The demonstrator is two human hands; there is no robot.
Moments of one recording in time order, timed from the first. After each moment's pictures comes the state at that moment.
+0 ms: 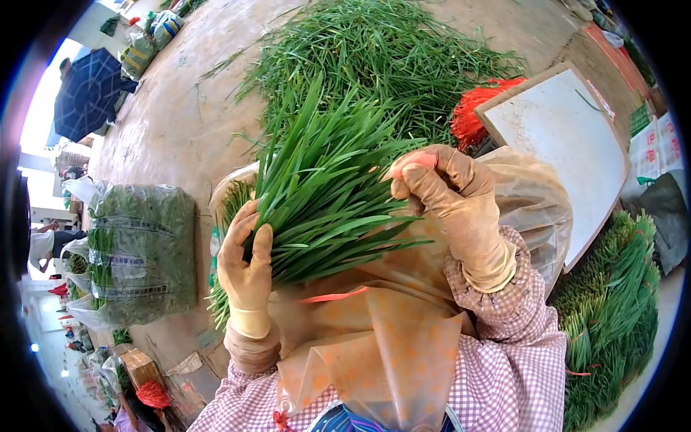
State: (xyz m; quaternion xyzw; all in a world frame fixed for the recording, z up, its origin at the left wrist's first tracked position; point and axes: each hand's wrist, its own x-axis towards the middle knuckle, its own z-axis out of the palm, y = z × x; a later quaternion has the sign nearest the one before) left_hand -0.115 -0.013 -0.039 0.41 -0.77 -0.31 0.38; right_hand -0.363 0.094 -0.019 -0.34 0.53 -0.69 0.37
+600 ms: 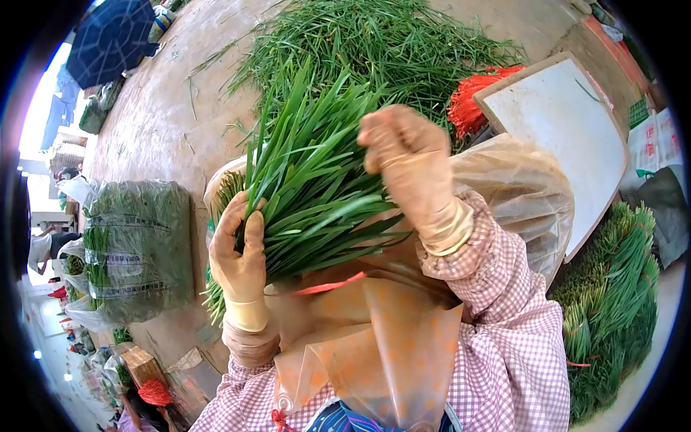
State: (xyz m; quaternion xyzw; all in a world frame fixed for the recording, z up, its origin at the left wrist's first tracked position) left_hand -0.117 -0.014 -0.040 0.42 -0.77 -0.30 0.38; right_hand -0.345 0.044 -0.038 -0.29 0.52 -0.73 0.33
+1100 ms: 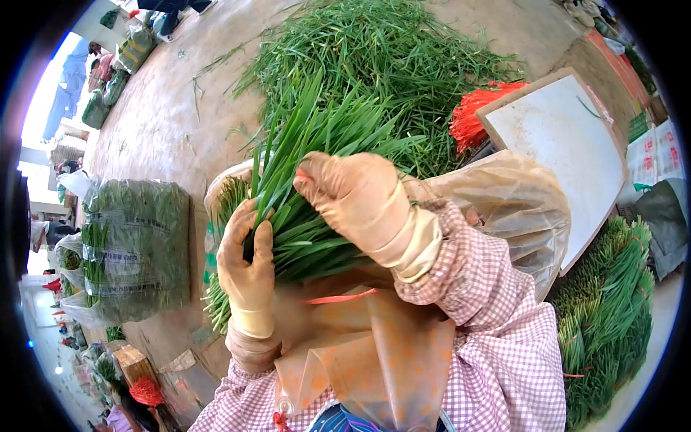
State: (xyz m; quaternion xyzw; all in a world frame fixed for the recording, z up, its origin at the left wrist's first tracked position) left_hand -0.120 -0.012 -0.038 0.41 -0.80 -0.24 0.37; right_hand -0.311 0.024 -0.031 -0.57 0.58 -0.54 0.21
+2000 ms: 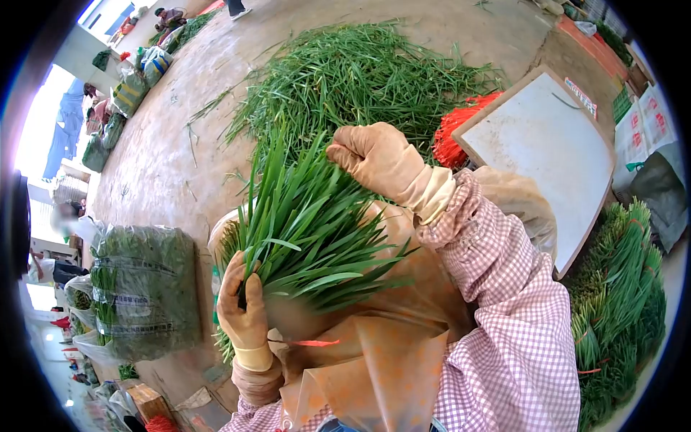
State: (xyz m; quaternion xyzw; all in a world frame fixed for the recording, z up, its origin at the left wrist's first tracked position) left_hand -0.105 -0.009 -0.044 0.40 -0.76 -0.30 0.41; right_hand -0.414 -0.004 -0.033 -0.62 0.61 -0.46 0.20
